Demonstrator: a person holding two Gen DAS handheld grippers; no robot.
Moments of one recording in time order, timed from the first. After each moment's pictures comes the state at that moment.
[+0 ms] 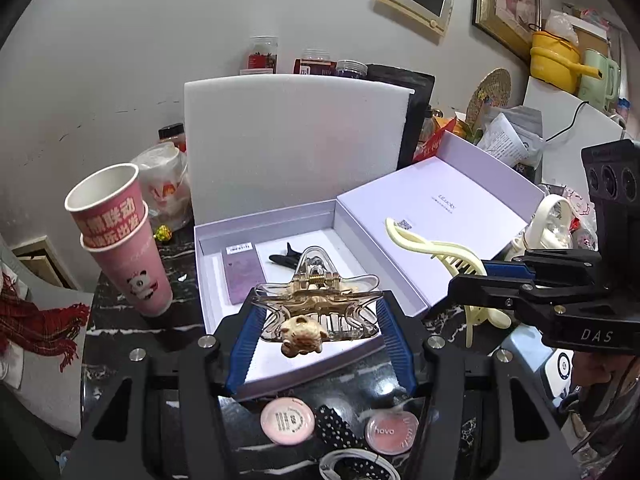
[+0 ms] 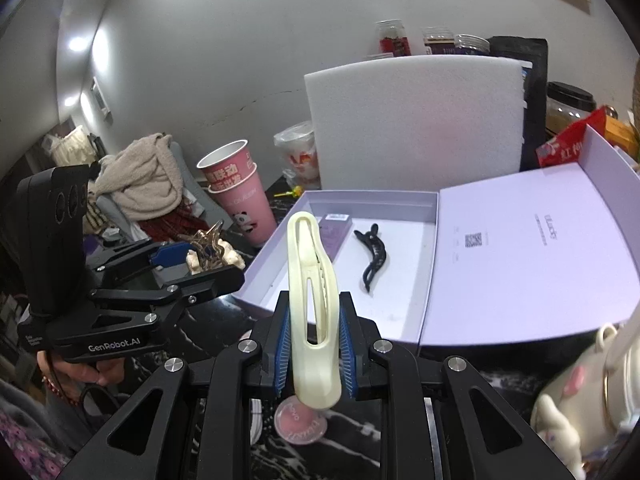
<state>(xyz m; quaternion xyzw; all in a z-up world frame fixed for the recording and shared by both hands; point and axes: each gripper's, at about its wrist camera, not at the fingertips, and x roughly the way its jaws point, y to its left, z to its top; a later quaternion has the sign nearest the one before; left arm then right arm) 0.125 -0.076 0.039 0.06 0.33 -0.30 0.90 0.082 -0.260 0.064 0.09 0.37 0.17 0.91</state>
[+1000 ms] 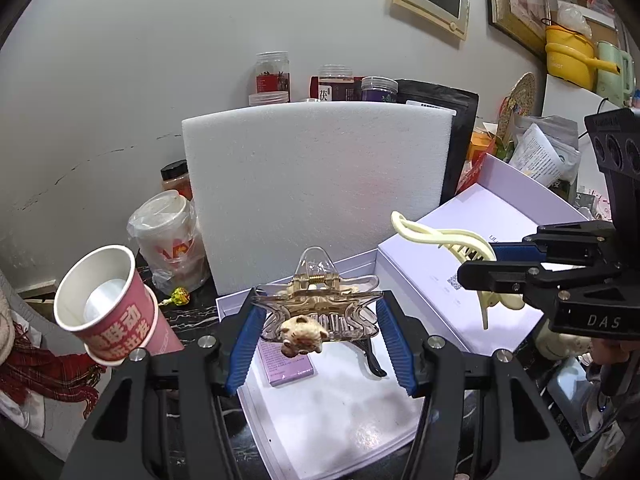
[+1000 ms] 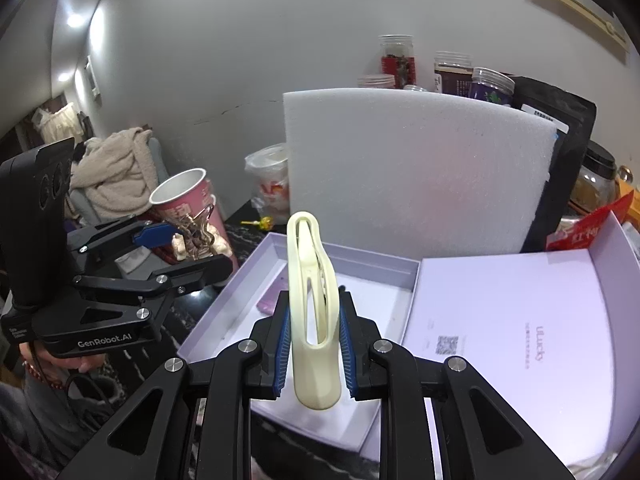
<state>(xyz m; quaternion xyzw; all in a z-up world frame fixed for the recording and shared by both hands) 0.209 -0.096 0.053 0.09 0.30 -0.28 0.91 0.170 -0.273 0.078 0.03 0.36 0.15 0.92</state>
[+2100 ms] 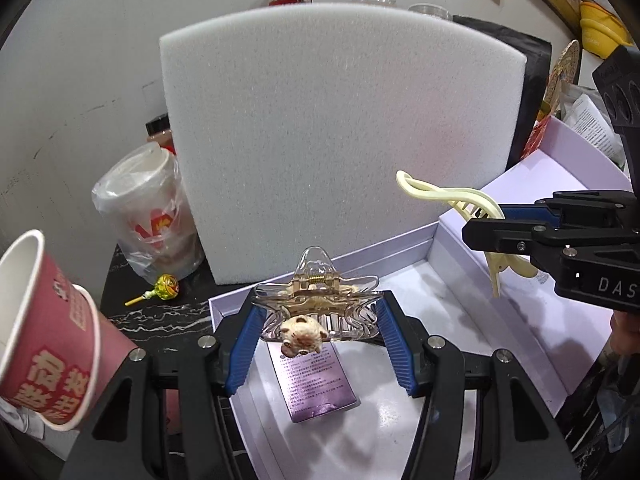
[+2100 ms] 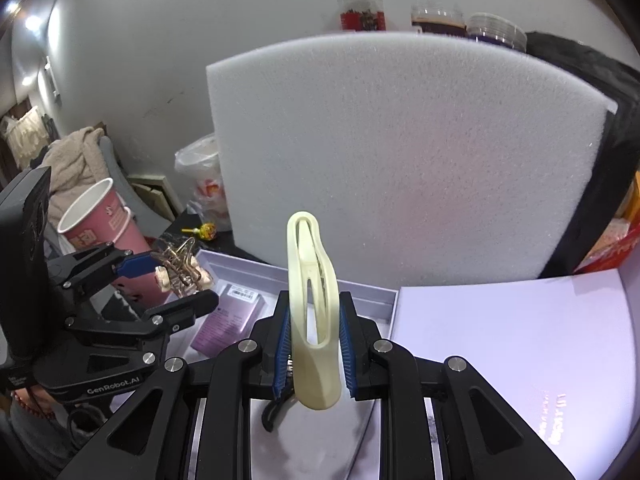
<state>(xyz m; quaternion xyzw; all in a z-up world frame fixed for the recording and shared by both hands) 0.293 -0.117 -0.010 0.11 0.36 -0.25 0.89 0.260 -0.281 0.030 0.04 0.41 0.11 0.91</state>
